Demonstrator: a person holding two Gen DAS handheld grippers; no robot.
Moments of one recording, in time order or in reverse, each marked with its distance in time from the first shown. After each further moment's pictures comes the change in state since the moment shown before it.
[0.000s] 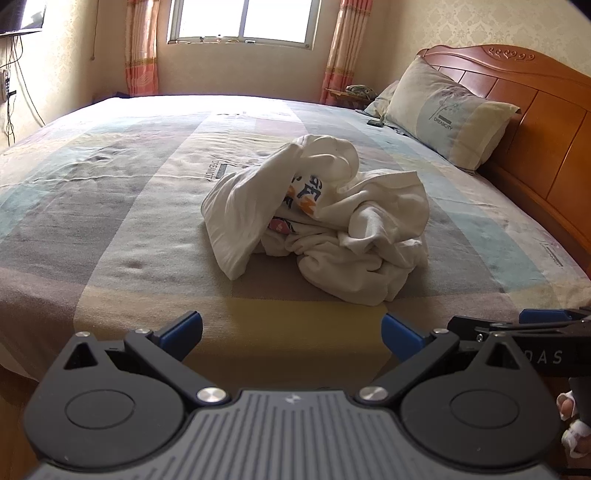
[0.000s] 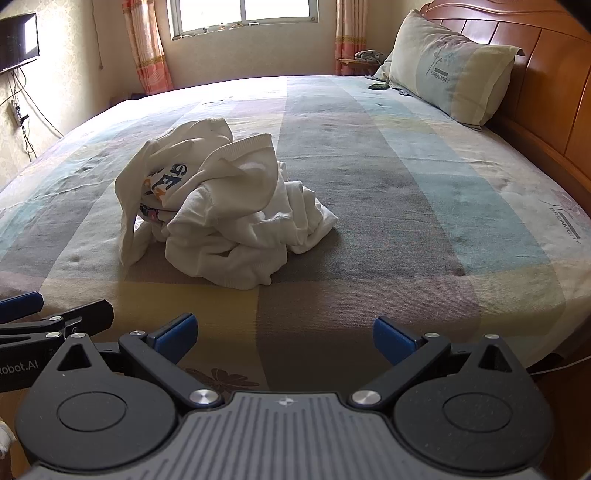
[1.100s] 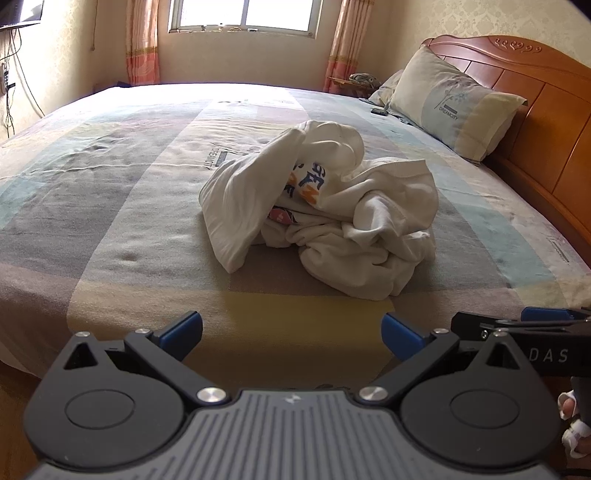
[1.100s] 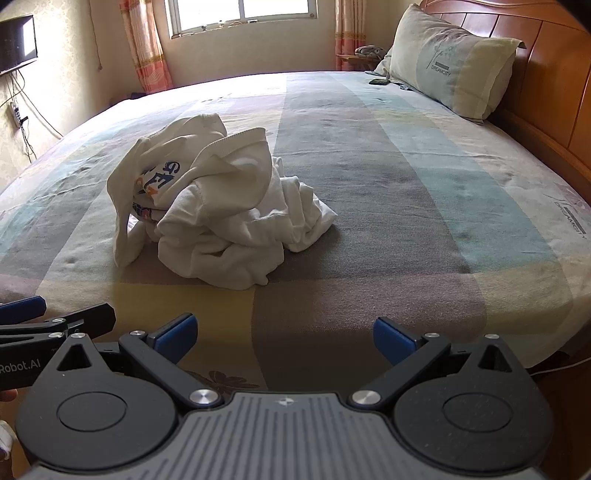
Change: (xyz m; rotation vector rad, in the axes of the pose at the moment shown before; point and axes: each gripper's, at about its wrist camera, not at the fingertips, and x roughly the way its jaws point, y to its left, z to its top) left arm 0.018 -0.002 0.002 -0.006 0.049 0.024; right arm 0.013 -0.008 0.003 0.007 0.019 0.009
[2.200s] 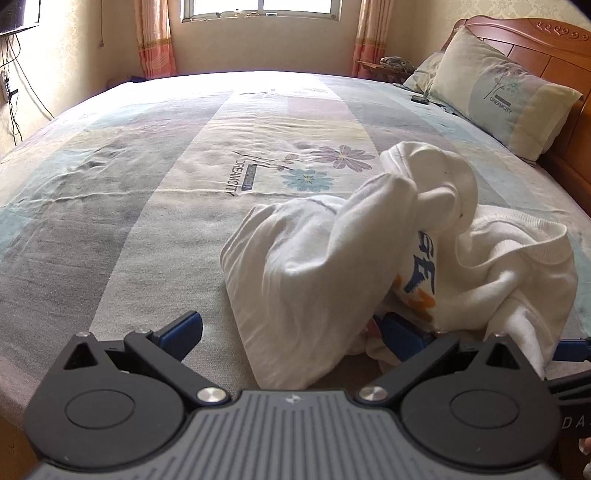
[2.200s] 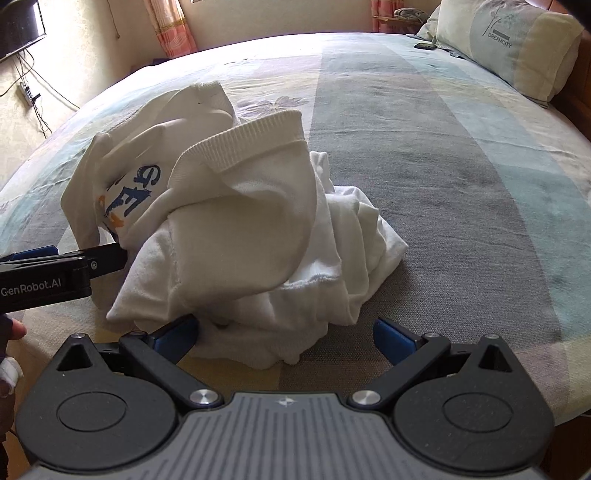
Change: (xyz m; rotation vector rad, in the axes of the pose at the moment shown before) left arm 0.116 0.044 0.093 0.015 0.057 0.103; right arm 0.116 0.010 0.071 -0.027 0.148 0.120
